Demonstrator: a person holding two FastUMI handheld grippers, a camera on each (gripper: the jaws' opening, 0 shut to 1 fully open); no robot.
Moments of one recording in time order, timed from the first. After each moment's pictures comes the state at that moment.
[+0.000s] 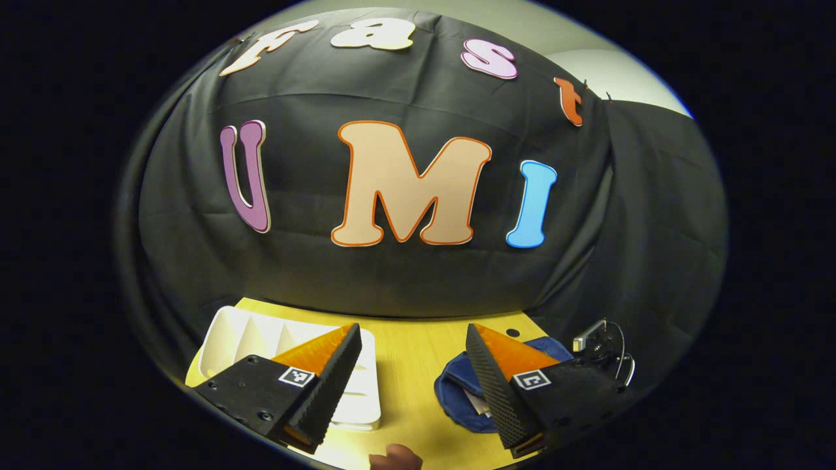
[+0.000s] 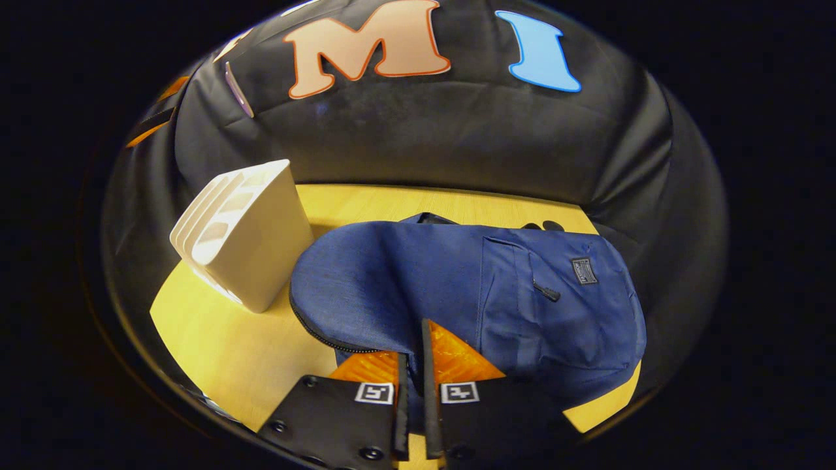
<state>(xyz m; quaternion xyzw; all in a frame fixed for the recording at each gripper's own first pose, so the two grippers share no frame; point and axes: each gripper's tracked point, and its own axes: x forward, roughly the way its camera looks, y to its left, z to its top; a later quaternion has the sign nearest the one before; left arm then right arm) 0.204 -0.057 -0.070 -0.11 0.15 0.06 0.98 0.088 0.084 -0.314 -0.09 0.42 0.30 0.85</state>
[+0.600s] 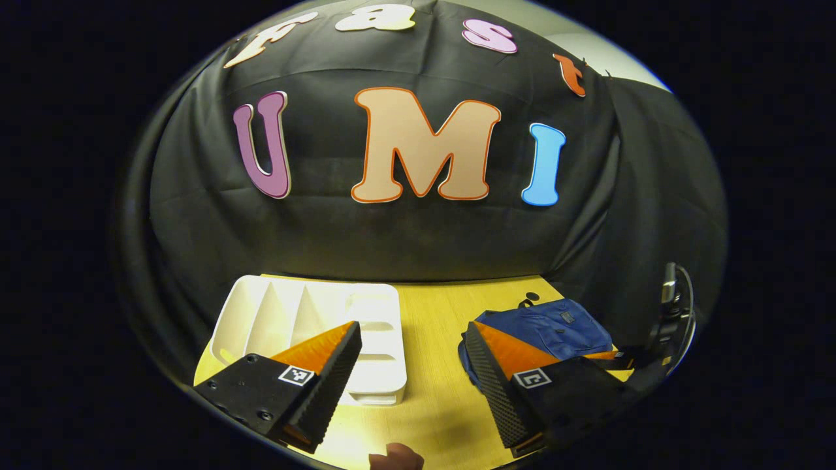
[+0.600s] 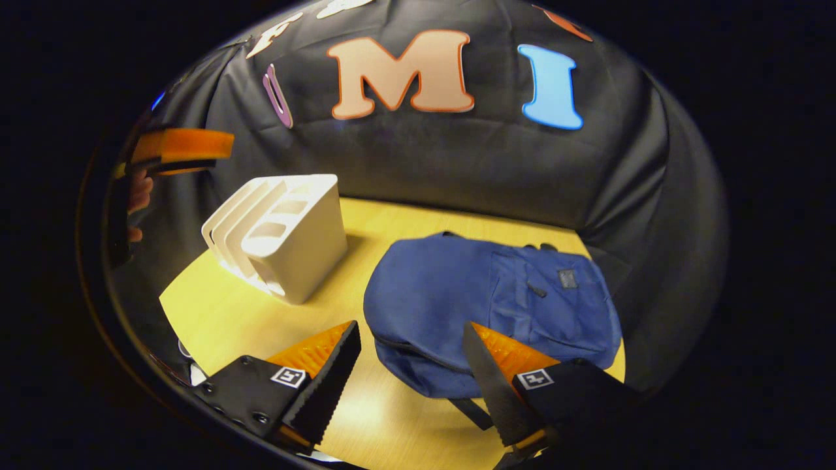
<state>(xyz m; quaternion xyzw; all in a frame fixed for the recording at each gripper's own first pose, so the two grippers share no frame) 0.204 -0.058 -0.079 -0.09 0.20 0.07 0.97 0.041 0.068 -0.217 -0.07 0.34 0.31 0.89</state>
